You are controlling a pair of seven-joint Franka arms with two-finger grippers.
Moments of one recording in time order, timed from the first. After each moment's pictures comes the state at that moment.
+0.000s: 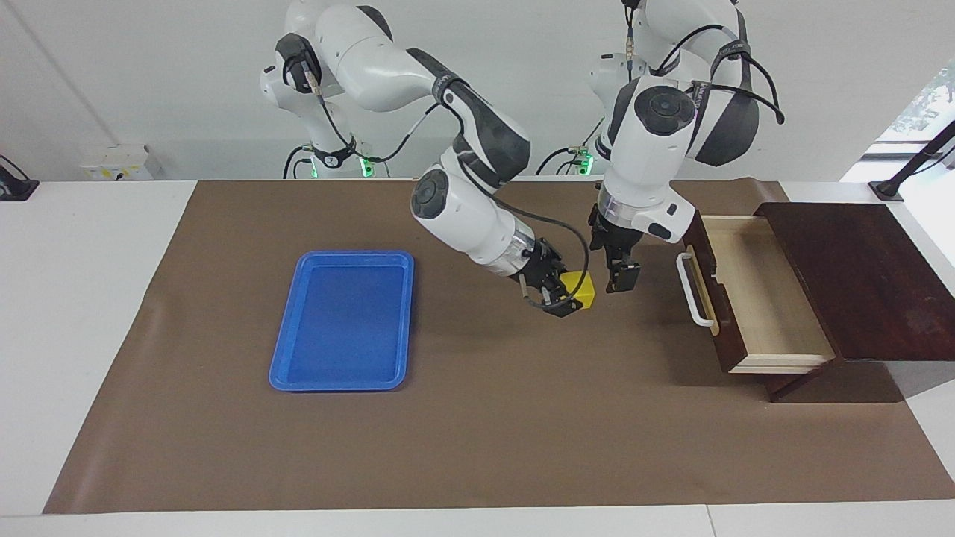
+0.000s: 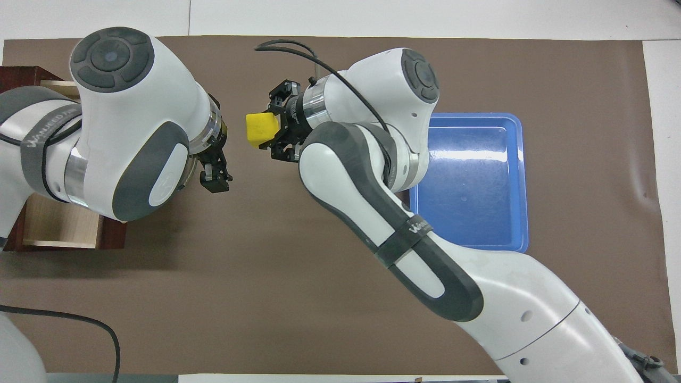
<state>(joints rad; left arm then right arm) -0.34 0.22 -0.11 -1.59 0.05 1.78 -2.08 0.43 0.65 0.12 -1.22 0.68 2.21 1.76</state>
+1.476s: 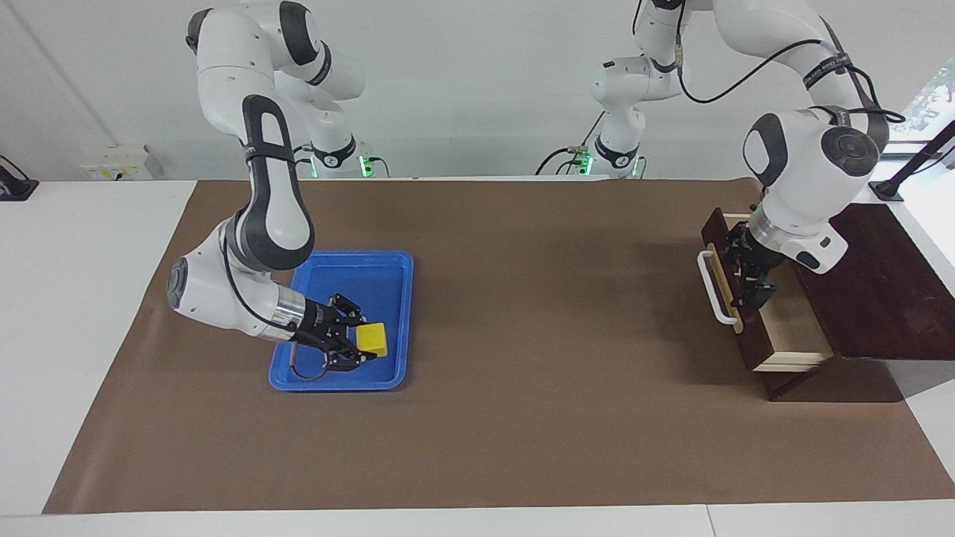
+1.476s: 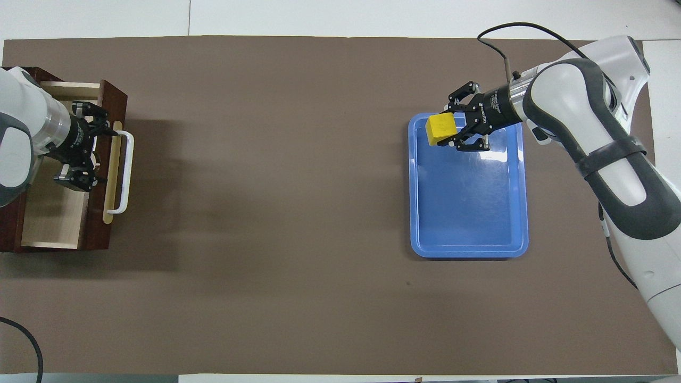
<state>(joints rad) 0.08 0.16 -0.09 -1.78 0.07 1.91 -1.40 -0.05 0.52 0.12 -1.63 0.68 2.00 1.22</state>
